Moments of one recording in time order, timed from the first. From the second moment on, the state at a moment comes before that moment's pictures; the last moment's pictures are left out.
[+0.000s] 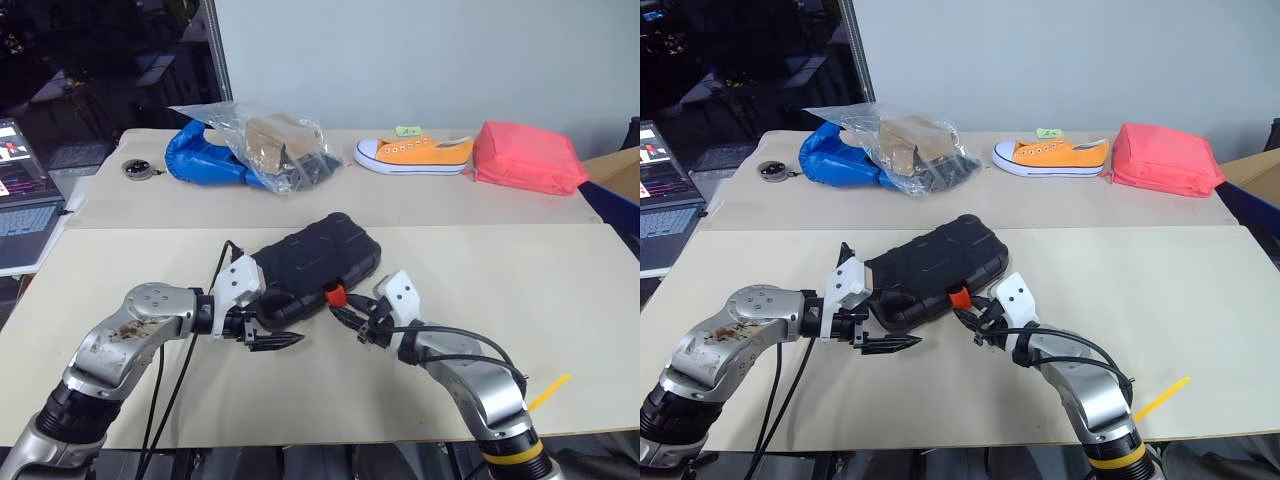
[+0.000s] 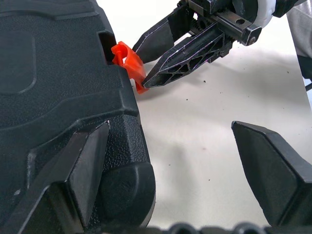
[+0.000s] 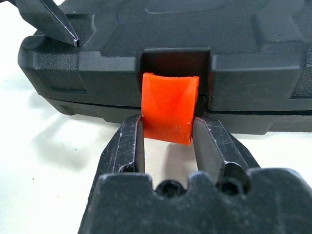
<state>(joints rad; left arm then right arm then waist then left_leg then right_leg) -0.30 0.79 -0.15 -0.38 -0.47 0.65 -1.01 -0.16 -0.31 0.22 -0.39 0.25 0.61 0.51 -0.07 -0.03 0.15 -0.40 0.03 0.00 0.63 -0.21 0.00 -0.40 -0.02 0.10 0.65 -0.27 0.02</state>
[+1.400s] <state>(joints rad) -0.29 0.76 -0.15 -0.36 -0.46 0.64 -0.98 -0.25 -0.33 0.19 -0.37 0.33 0.63 0.63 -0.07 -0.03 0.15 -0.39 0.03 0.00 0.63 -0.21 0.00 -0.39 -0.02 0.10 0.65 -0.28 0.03</state>
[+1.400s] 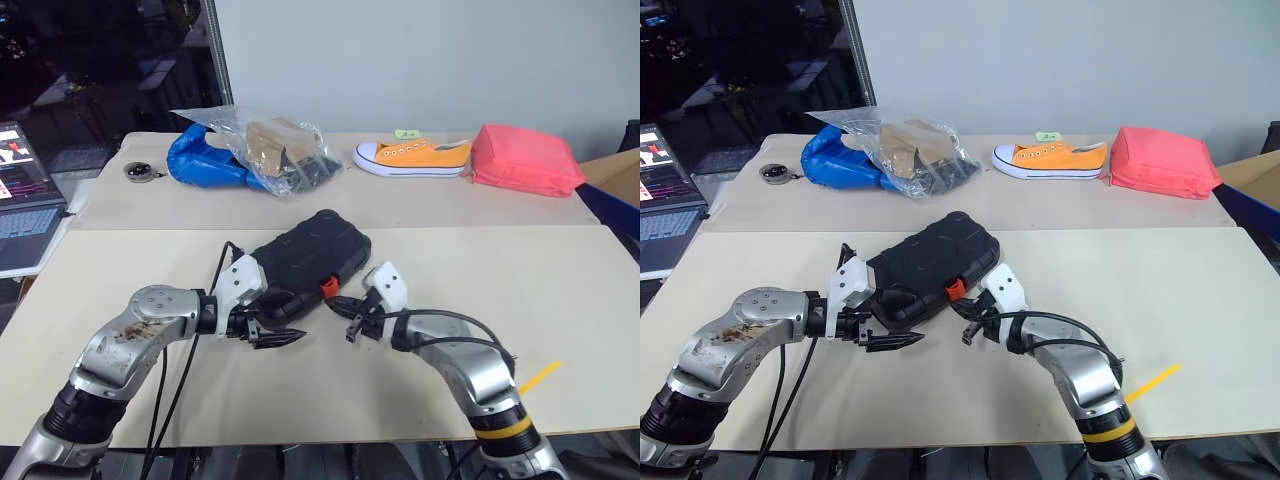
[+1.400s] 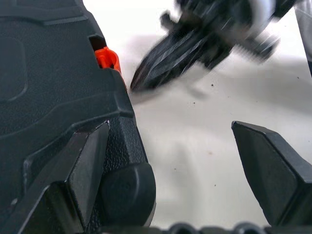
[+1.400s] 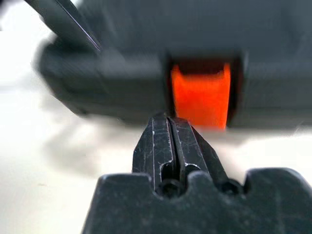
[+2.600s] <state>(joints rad) -0.26 0.75 -0.14 -0.36 -0.45 0.63 -0.94 -0.35 -0.31 0.33 -0.11 0.05 0.35 0.55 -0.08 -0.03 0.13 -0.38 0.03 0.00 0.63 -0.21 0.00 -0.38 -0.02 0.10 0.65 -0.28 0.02</state>
